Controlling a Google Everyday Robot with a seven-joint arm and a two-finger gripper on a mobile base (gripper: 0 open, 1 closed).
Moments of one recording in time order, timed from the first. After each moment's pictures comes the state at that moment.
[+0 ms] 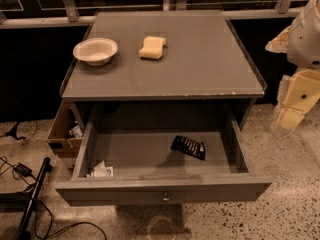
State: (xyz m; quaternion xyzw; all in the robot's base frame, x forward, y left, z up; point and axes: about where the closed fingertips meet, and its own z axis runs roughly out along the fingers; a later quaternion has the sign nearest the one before) arm 0.438 -0.216 0.977 -0.60 0.78 -0.04 0.16
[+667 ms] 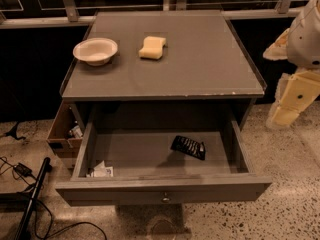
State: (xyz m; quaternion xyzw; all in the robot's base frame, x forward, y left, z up) arm 0.438 -0.216 0.977 -0.60 0.78 -0.04 0.16
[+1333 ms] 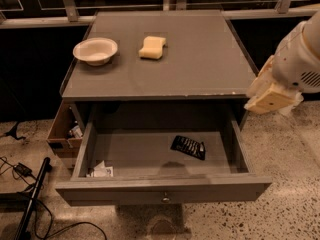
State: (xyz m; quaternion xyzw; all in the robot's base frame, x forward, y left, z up) arm 0.446 -0.201 0.946 -0.58 0.78 -0.02 0.21
